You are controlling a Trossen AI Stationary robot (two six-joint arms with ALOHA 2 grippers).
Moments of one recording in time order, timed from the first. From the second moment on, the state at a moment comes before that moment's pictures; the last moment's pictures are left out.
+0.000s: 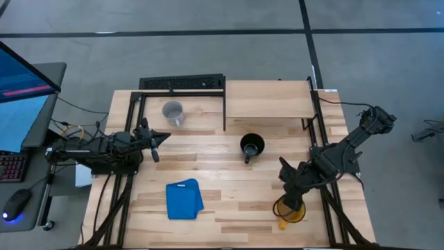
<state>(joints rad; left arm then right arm) 0.00 0.09 0.12 -0.21 -0.42 -0.04 0.65 1.31 1.07 -1.08 -0.09 1.18</state>
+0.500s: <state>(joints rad) 0.00 0.09 0.12 -0.21 -0.43 -0.04 0.68 1.33 1.07 -1.13 -0.12 1.24</state>
